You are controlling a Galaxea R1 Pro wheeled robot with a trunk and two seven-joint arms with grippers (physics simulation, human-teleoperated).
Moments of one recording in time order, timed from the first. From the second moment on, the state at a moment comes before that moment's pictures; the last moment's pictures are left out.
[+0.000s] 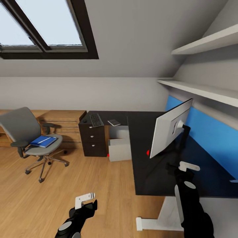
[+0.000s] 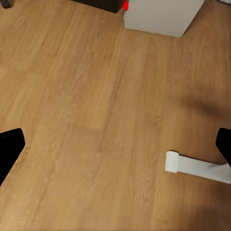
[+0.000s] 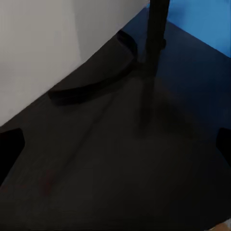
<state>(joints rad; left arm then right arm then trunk) 0.00 -0.04 -0.27 -1.54 0.41 0.49 0.49 -0.36 0.16 -0.32 -1.41 0.18 0.40 -0.13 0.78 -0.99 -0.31</state>
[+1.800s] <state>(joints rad) 0.00 -0.04 -0.28 -1.51 0.40 0.49 0.49 -0.30 0.15 -0.29 -1.31 0.19 0.04 -0.31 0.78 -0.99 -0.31</state>
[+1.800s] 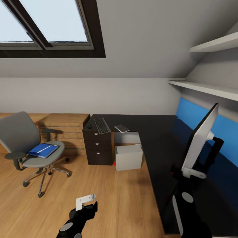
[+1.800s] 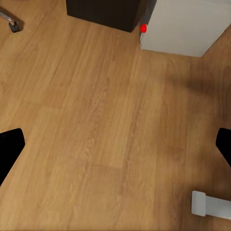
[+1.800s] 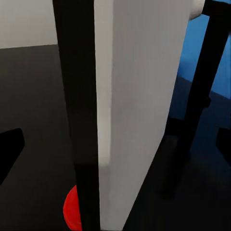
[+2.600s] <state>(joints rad) 0.00 -0.04 -0.28 -1.50 0.40 0.49 0.49 -0.30 0.13 -0.29 -1.31 0.18 0.04 -0.34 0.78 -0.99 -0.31</state>
